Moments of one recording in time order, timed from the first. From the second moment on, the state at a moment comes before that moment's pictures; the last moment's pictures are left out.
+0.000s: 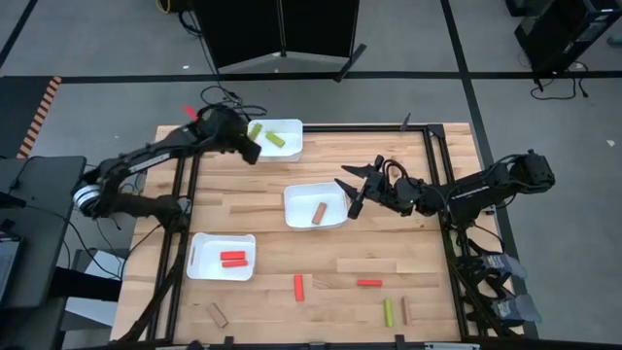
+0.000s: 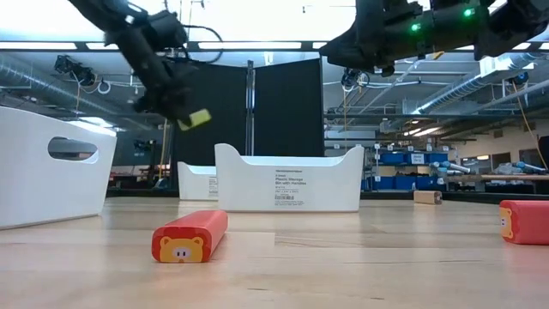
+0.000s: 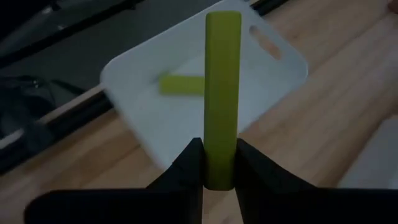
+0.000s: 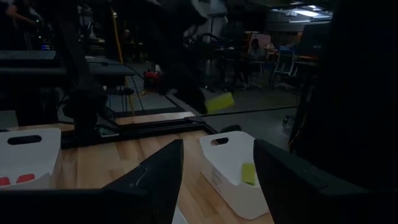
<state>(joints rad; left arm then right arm) 0.72 1.19 0.89 -0.51 -0.06 -0.21 0.06 1.31 0.51 0.82 0.56 -0.08</state>
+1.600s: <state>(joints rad) 0.17 0.64 0.68 -0.41 -0.26 -0.38 -0.41 1.31 0.76 -0.69 0.52 0.86</state>
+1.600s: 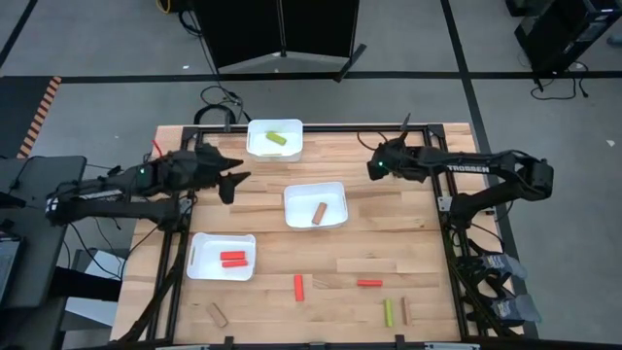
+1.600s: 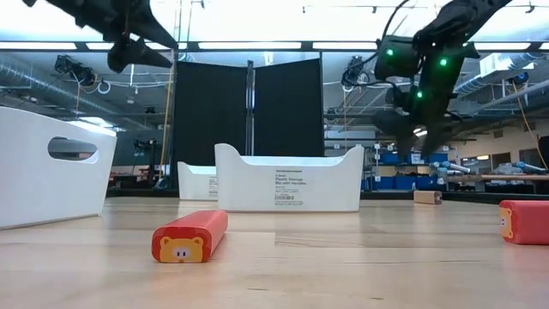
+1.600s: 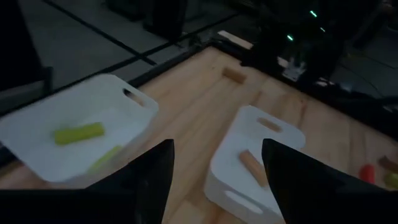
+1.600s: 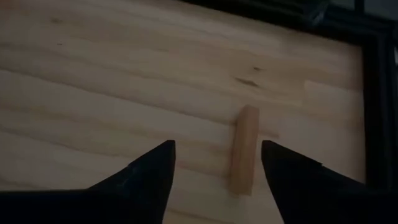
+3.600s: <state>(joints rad) 0.04 0.64 0.51 -0.15 -0.25 -0.38 -0.17 1.29 0.42 0.70 0.29 0.25</state>
